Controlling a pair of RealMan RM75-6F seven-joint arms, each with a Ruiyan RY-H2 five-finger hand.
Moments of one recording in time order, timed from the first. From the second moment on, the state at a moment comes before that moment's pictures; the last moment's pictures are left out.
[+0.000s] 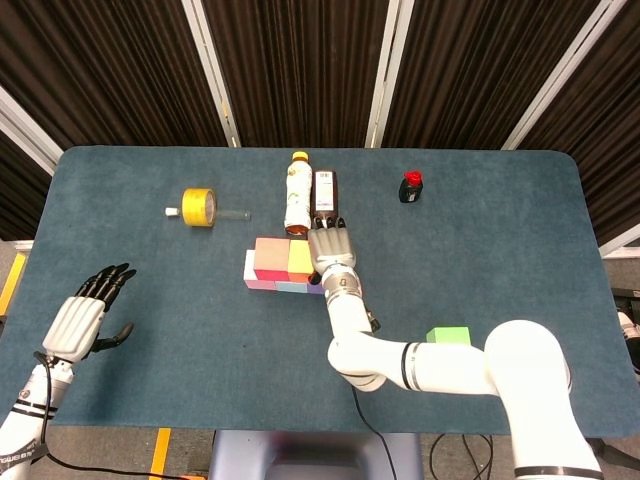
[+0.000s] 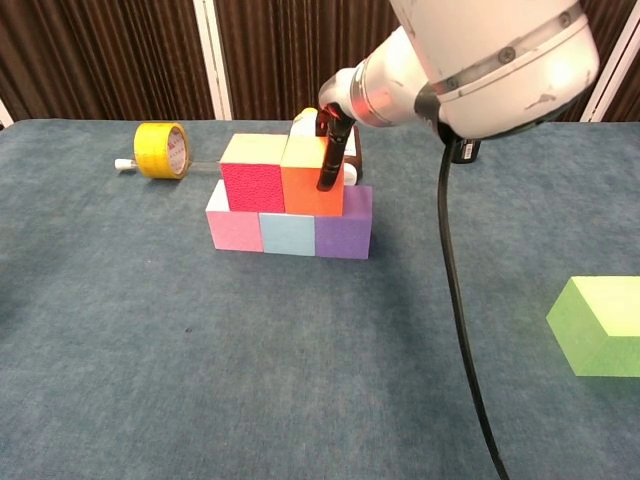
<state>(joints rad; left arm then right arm) -0.35 -1.22 -0.04 -1.41 1.52 1.29 -0.19 1.40 -1.67 0.43 -1.42 0.14 1.07 -1.04</state>
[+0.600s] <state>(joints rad) -0.35 -1.23 -0.04 -1.41 1.53 1.29 -0.19 1.38 -1.67 0.44 -1.44 0.12 1.08 -1.05</state>
